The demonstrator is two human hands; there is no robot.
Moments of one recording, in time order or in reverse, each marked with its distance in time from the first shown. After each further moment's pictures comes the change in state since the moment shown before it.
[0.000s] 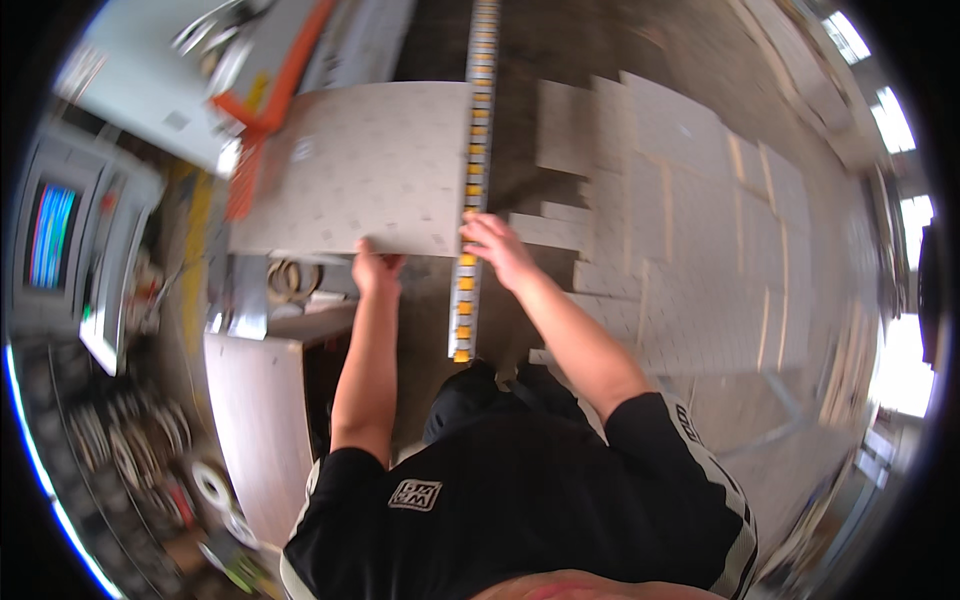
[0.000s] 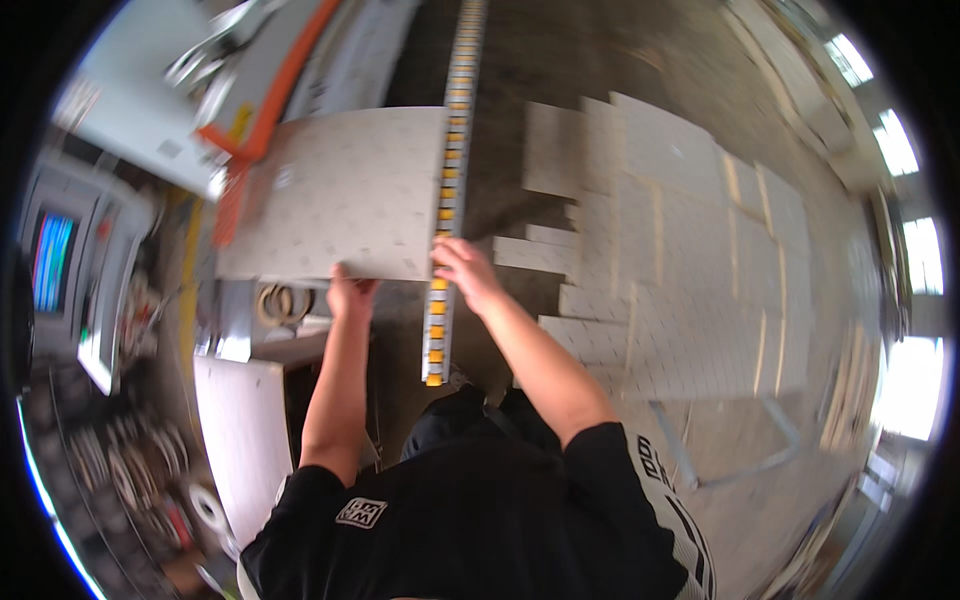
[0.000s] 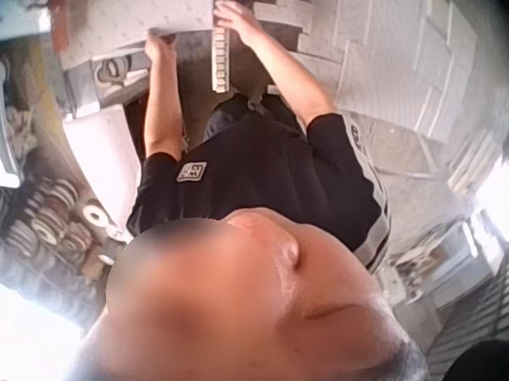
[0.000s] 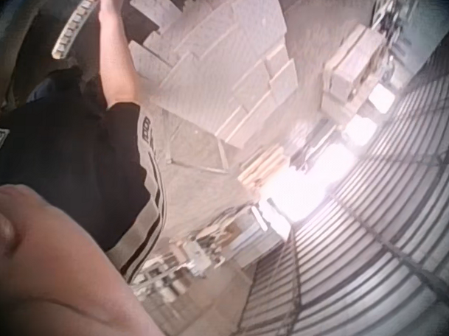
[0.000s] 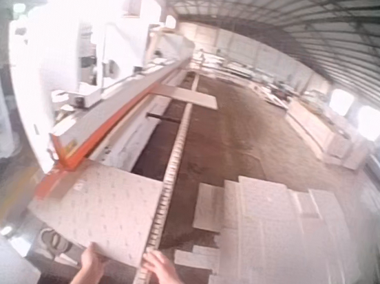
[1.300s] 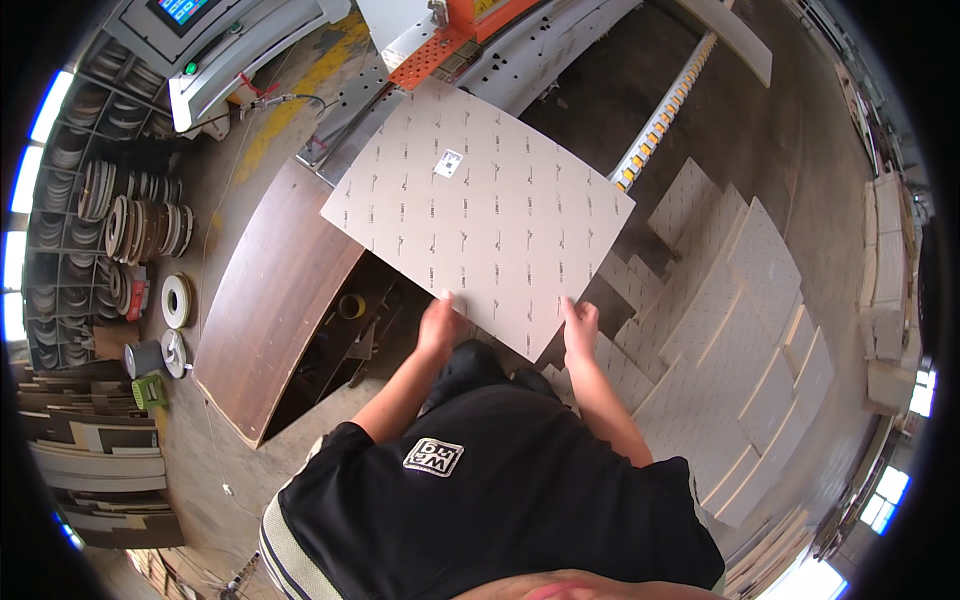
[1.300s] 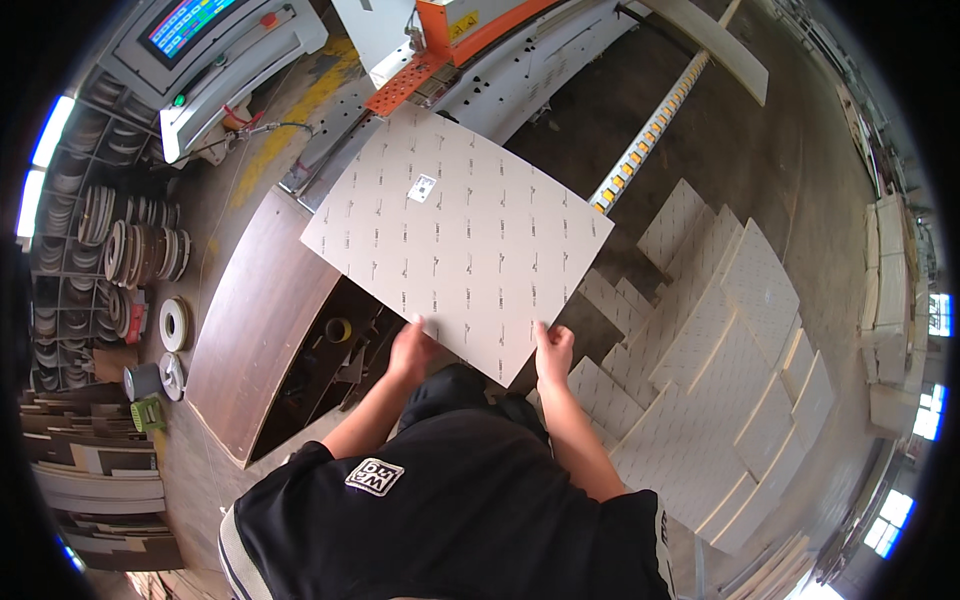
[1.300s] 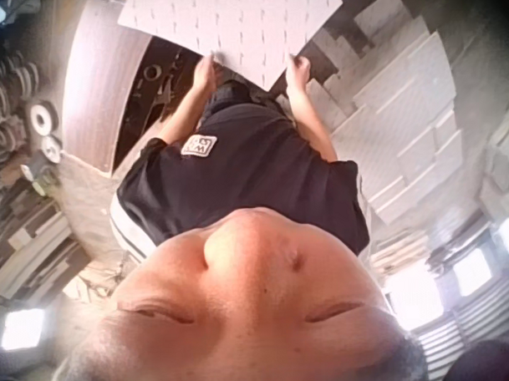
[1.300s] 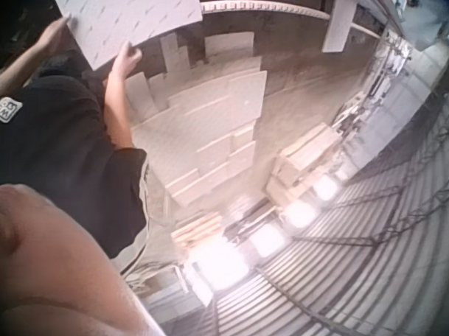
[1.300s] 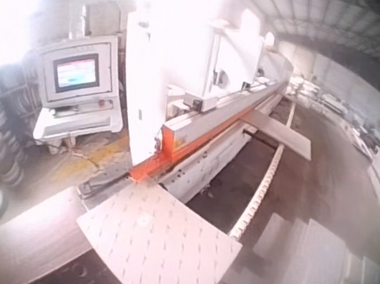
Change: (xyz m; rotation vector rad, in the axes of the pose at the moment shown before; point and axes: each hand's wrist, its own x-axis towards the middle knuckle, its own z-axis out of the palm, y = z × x) left_hand -0.190 -0.086 -0.179 0.159 0.090 -0.080; right_hand -0.111 0.106 -0.028 -0.620 0.321 0.086
